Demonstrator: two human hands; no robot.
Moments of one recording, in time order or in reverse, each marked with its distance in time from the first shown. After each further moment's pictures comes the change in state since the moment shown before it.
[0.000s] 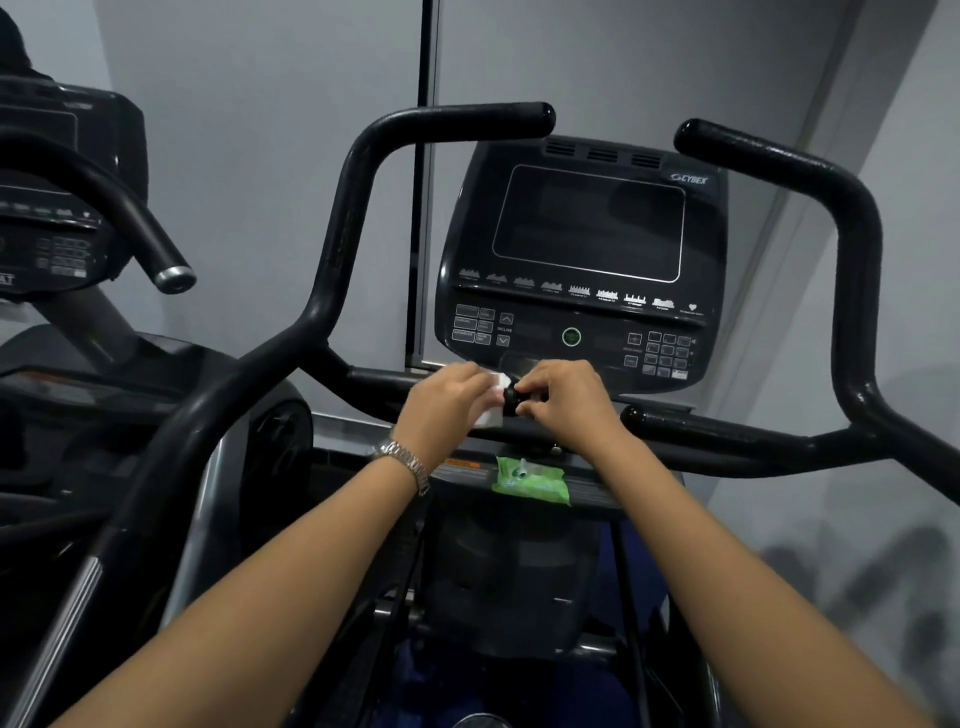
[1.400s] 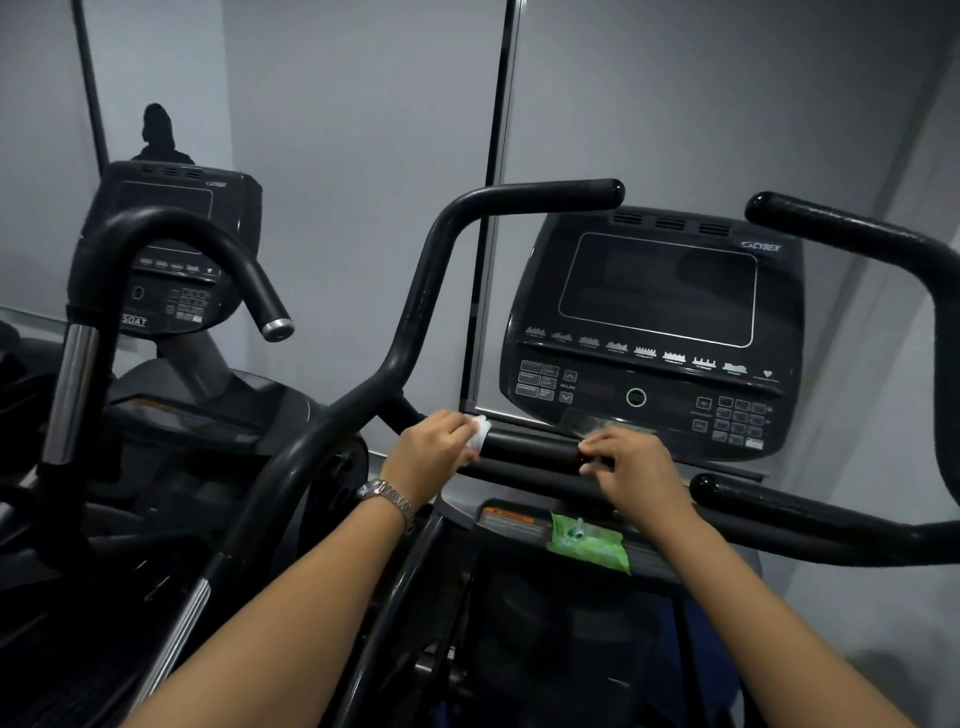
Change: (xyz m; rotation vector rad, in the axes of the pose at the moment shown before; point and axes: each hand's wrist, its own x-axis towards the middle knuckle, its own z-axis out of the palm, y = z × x) left_hand -0.029 -0.071 -0.040 0.176 -0.030 0.036; right_hand -0.004 0.013 0.018 0.039 0.161 -0.178
